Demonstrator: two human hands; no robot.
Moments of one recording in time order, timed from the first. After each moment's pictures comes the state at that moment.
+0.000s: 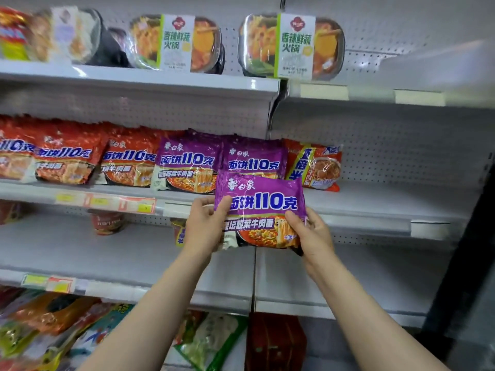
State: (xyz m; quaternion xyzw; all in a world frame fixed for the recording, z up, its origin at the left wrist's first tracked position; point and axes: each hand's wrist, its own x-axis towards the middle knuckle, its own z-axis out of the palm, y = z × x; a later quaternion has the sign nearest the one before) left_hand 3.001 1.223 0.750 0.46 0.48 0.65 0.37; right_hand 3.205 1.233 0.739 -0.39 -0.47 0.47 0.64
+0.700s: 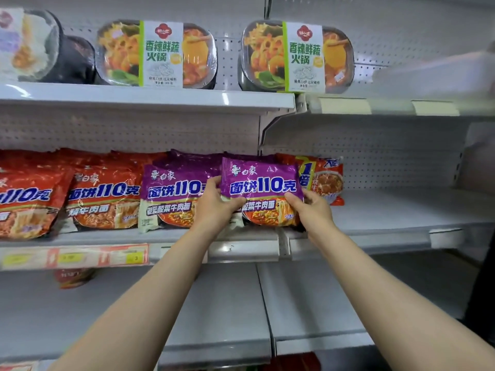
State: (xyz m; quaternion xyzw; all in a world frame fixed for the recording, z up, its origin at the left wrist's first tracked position) left_hand 2.956 1.352 0.819 0.63 0.45 0.56 0.29; right_hand 3.167 1.353 0.800 -0.48 -0.47 0.33 0.67
